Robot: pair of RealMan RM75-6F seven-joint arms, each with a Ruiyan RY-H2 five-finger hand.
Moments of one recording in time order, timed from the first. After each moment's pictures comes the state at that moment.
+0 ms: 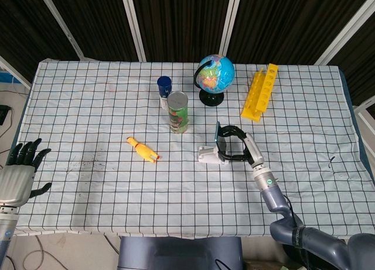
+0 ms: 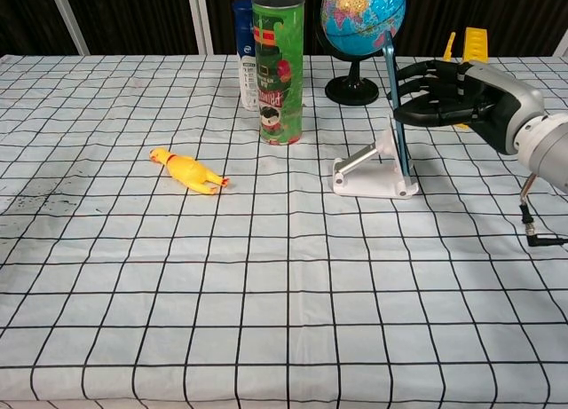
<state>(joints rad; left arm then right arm) -0.18 -1.14 -0.06 -1.64 1.45 1.41 0.23 0.60 -1.69 0.28 -1.16 -1.37 1.03 0.94</state>
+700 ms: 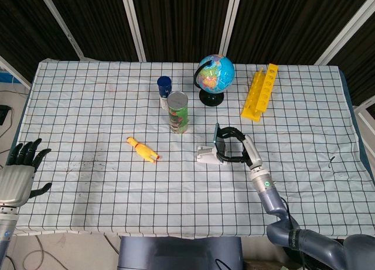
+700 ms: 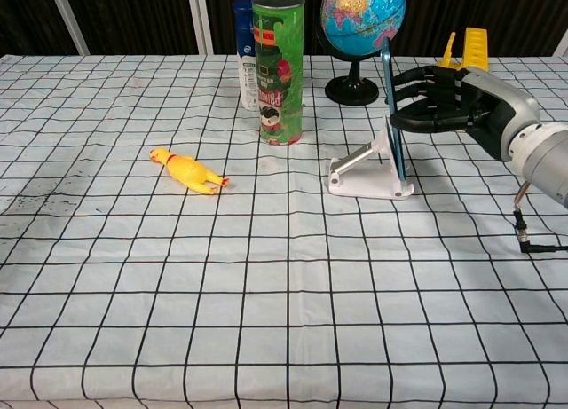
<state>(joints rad) -0.18 -1.14 -0.05 -1.64 1.45 1.40 0.22 0.60 -1.73 0.27 -1.15 -1.36 1.05 0.90</state>
